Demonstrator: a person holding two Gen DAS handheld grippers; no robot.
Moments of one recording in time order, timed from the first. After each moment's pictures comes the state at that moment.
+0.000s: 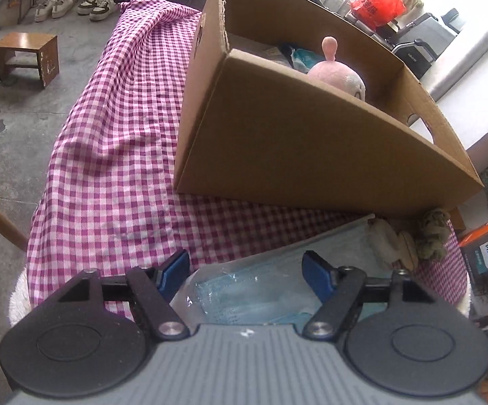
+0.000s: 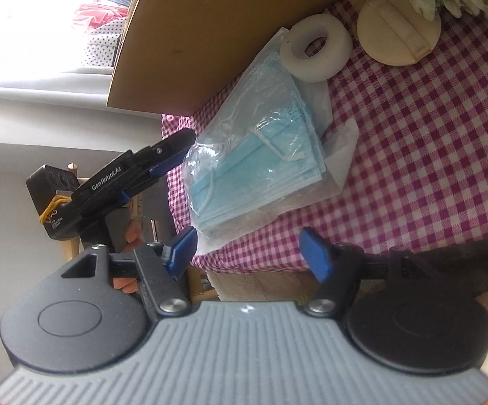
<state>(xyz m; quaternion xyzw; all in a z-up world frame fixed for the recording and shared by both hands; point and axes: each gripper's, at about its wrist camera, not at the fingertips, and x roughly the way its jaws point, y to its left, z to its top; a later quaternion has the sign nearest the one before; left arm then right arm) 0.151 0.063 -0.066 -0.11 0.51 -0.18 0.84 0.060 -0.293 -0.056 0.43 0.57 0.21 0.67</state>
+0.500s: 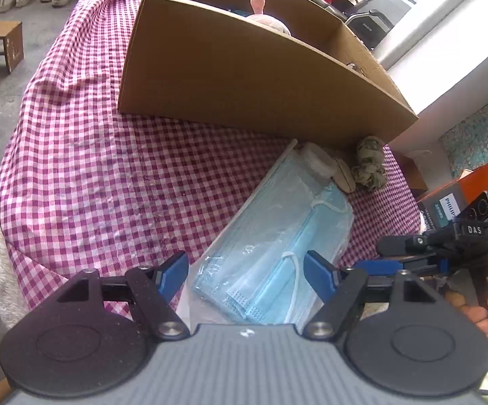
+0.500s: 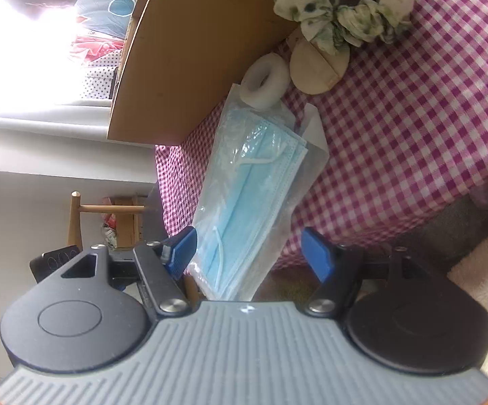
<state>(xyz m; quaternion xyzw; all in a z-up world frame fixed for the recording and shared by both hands) 0.062 0.051 -0.055 -0.12 0.54 -0.27 0.79 0.023 -0.336 -0.052 0.46 0.54 0.18 0.68</state>
